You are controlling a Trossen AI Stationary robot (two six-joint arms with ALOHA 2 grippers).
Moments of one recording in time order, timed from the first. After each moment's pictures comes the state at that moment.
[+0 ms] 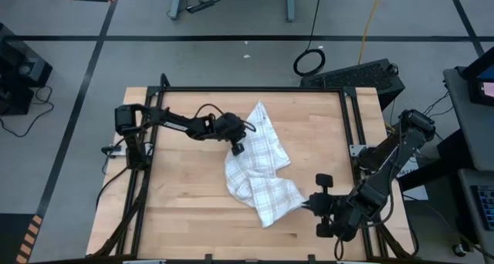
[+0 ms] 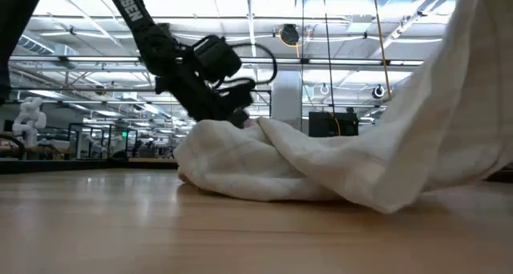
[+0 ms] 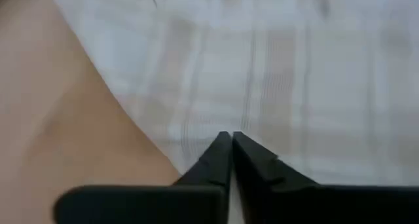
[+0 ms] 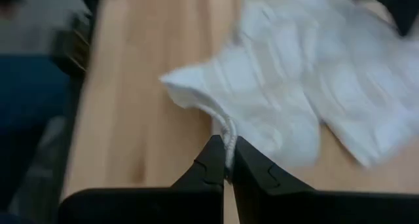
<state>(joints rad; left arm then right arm) 0.27 1.82 0.89 0.19 -0.04 -0.04 0.87 1.40 1.10 -0.73 0.58 0.79</state>
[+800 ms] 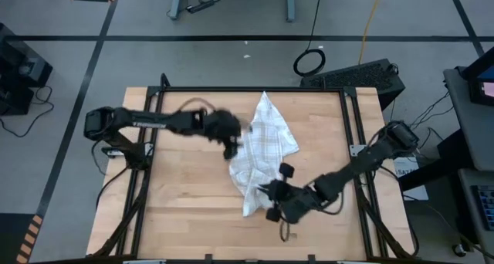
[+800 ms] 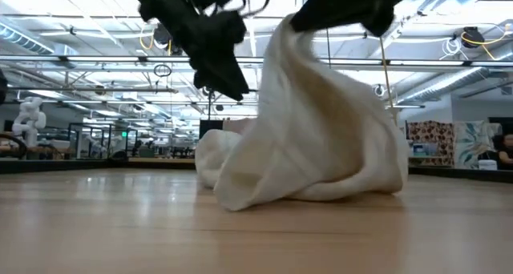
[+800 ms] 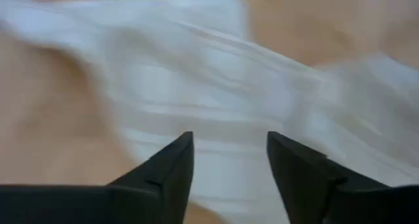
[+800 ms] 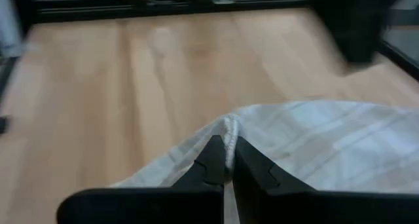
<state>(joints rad) 0.10 1.53 1.05 -0.32 0.07 -0.20 0.53 1.67 1.10 -0.14 0.73 0.50</state>
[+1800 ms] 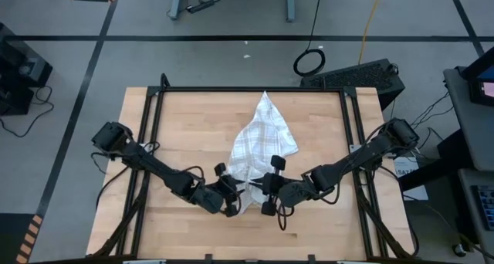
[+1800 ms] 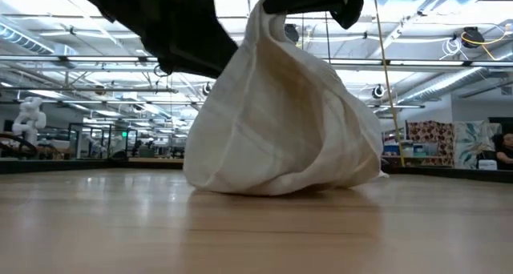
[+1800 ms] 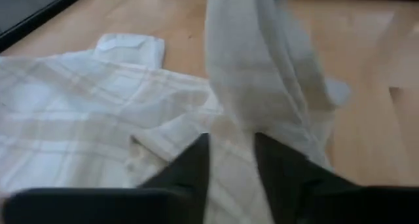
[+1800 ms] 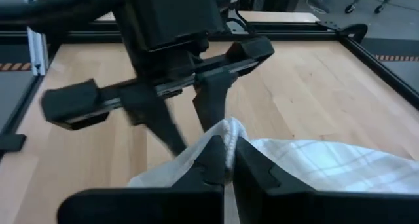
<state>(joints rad) -0.50 1.72 0.94 0.13 -0.66 -0.41 0.47 1.64 1.10 0.01 0.62 0.31</state>
